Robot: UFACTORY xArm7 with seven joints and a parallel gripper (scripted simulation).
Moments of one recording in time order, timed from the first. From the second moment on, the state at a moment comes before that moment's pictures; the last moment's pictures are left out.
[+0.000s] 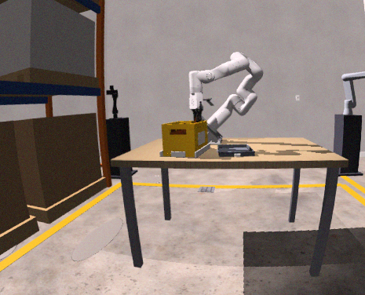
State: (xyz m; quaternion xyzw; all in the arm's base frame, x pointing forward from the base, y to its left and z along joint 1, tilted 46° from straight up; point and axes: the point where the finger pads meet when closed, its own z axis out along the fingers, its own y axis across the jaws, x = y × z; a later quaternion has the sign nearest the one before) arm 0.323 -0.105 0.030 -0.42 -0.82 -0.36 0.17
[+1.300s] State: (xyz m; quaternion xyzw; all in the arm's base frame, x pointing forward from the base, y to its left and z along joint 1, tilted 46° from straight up) arm 0.322 -0.124 0.049 -0.42 -0.82 -0.36 0.17
